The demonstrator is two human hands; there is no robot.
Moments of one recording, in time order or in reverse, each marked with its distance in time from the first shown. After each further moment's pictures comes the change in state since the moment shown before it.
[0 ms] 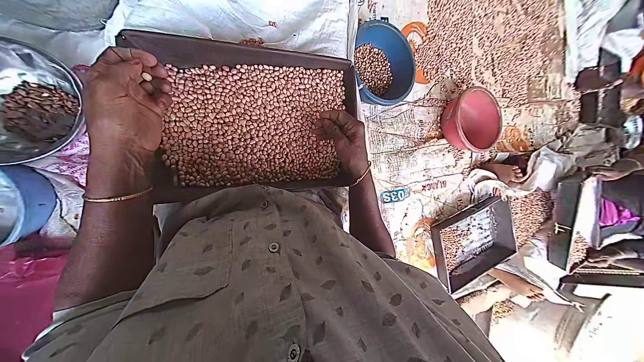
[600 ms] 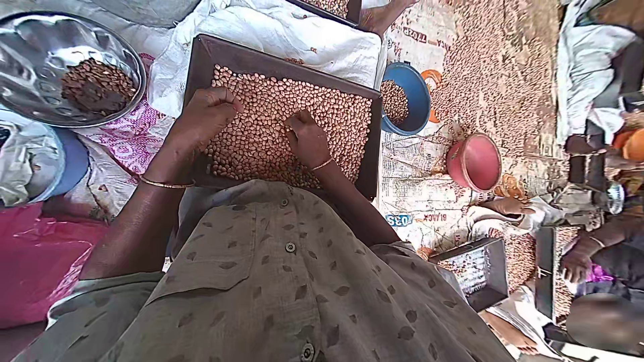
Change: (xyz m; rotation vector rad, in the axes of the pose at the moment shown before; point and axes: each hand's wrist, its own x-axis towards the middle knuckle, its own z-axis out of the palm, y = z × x) left_hand -0.018 -0.015 -0.021 0.510 -0.237 -0.096; right_hand 0.040 -0.017 0.129 -0.929 -0.289 -0.182
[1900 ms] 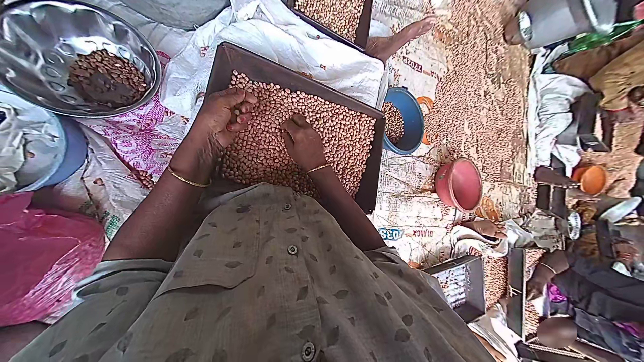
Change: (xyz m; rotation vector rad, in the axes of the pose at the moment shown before) left_hand 0.022 -0.011 0.004 -0.725 0.073 -0.225; right_hand 0.025 -0.015 0.018 -0.024 0.037 -0.157
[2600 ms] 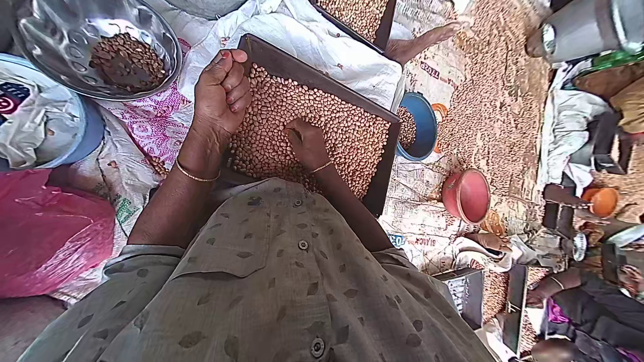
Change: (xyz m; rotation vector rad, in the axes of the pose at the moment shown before) left_hand -0.005 0.008 -0.015 -0.490 -0.110 0.399; right_hand 0.001 -0.007 0.015 0.333 0.035 -0.007
